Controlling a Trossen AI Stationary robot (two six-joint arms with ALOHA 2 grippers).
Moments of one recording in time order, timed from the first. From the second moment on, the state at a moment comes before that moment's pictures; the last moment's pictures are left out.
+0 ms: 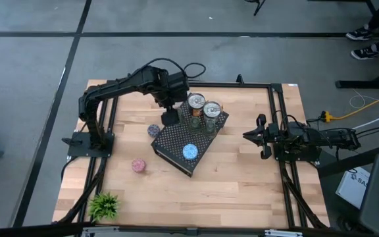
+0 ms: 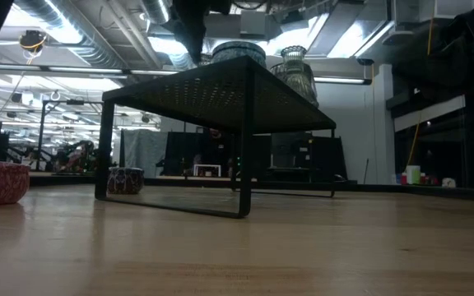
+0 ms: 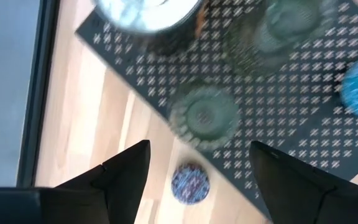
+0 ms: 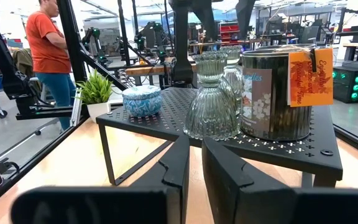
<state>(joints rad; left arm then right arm) 0.26 1.80 2.01 -1.48 -0.04 0.04 0.07 0.00 0.01 0.02 0.05 0.09</state>
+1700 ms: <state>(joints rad) 0.34 1.80 1.85 -1.35 0.08 -0.01 0.07 0.00 0.01 0.02 0.05 0.09</state>
